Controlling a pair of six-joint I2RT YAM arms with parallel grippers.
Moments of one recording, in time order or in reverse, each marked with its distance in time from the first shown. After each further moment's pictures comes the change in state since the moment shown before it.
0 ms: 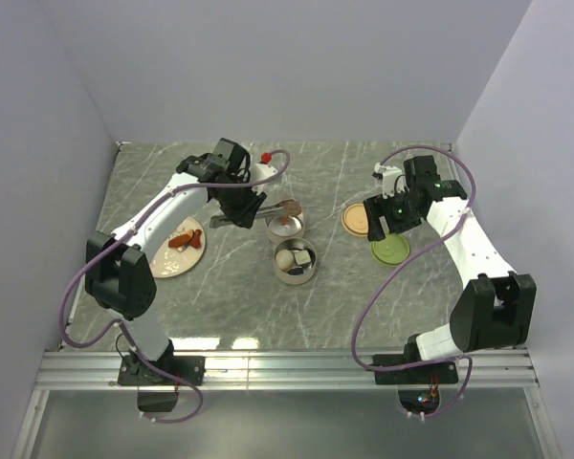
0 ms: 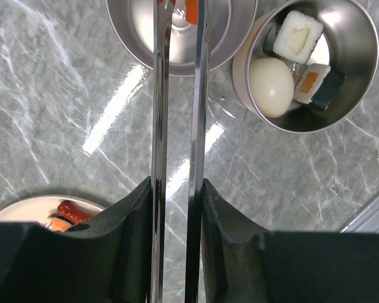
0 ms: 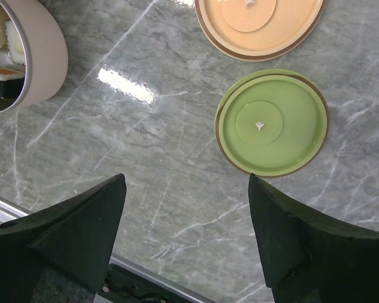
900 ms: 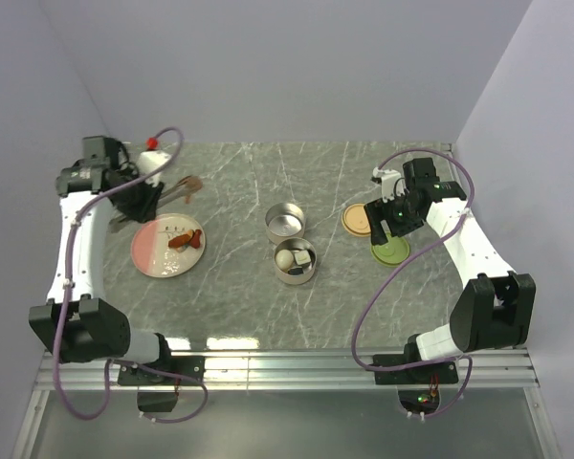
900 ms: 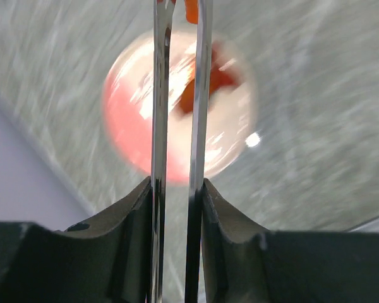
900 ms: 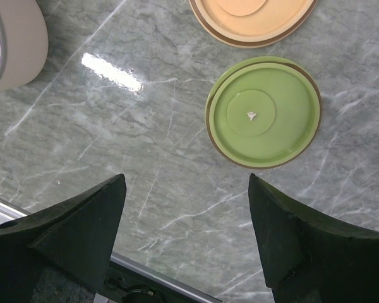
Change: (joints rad) left arm 0.646 -0.330 -0.089 -0.192 -0.005 0.307; right arm 0.000 0.000 -0.013 -0.020 0.037 -0.055
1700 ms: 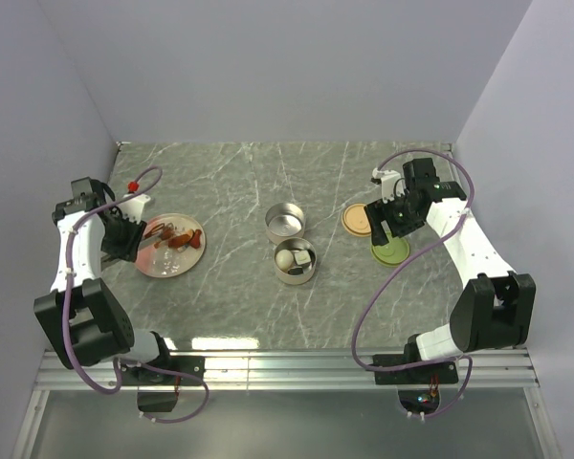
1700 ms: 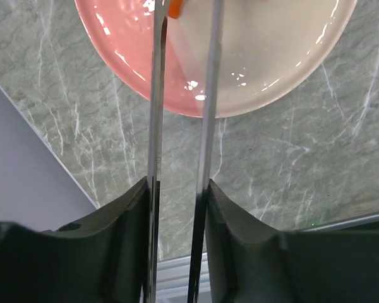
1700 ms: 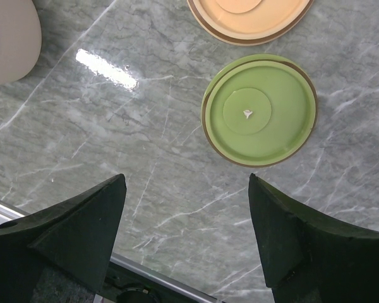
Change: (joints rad) left arm 0.185 -0.006 -0.343 0.112 -0.094 0.063; right arm 0.000 0.000 -0.001 -0.002 0.008 -0.017
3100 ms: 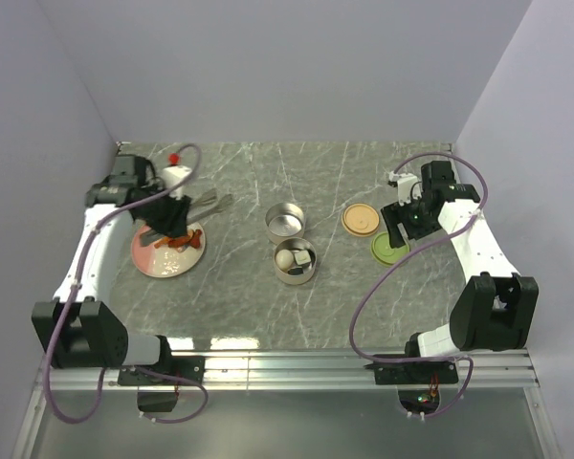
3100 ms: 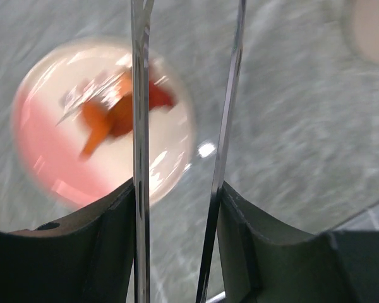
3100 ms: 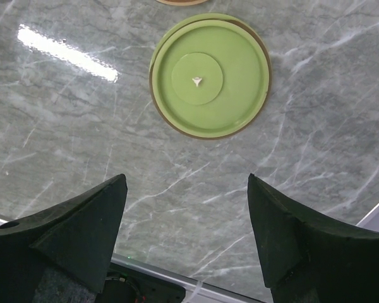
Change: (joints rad) left arm -0.415 -0.019 0.136 0.058 0.204 -0.280; right arm -0.121 -0.005 -0.021 -0.020 0.055 -0.088
